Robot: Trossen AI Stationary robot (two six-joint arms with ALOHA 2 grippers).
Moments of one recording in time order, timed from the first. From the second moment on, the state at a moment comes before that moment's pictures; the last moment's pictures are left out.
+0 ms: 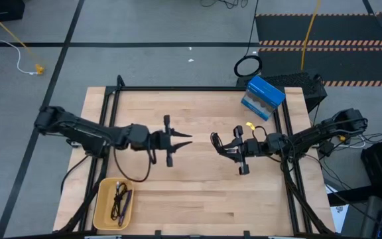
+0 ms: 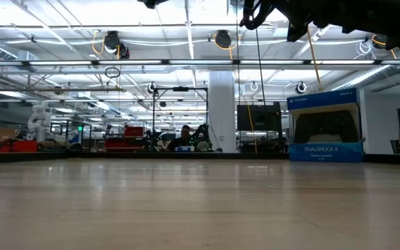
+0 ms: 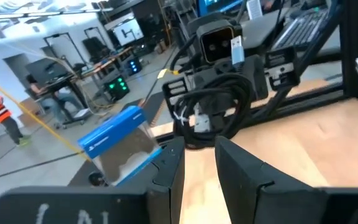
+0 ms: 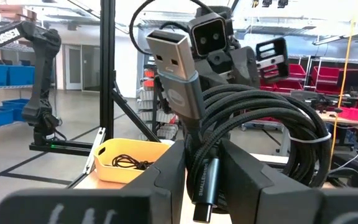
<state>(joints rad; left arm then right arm) -0.17 1.32 0.84 0.44 -0.26 0.37 0.22 1.16 0.32 1.04 0.11 -0.05</state>
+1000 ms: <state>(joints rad) -0.22 1.70 1.09 0.57 -0.48 0.73 0.21 1.16 0.40 0.85 0.13 0.21</state>
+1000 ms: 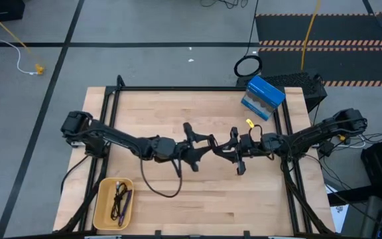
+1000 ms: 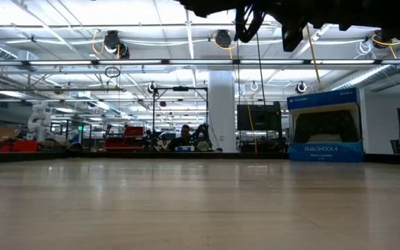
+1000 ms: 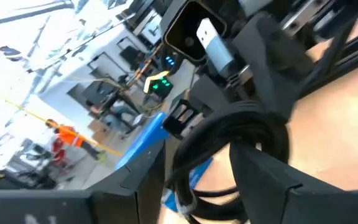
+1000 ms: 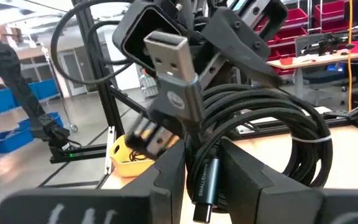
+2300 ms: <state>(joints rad) -0.23 1.74 1.13 0.51 -0.45 0.83 0.21 1.16 0.40 0.82 0.10 0.30</state>
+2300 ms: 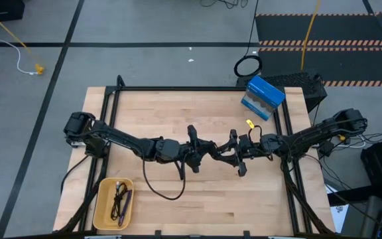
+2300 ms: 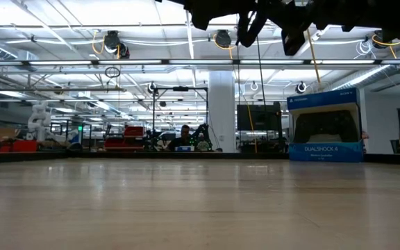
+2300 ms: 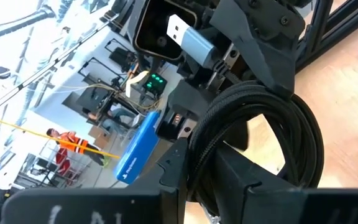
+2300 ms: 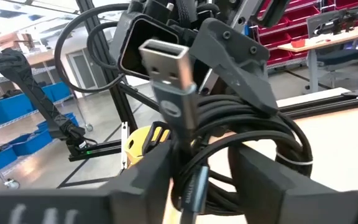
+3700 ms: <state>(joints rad) -0.28 1.68 1.13 0.47 -0.52 0.82 0.21 0.97 0.40 0.55 0.07 0.38</state>
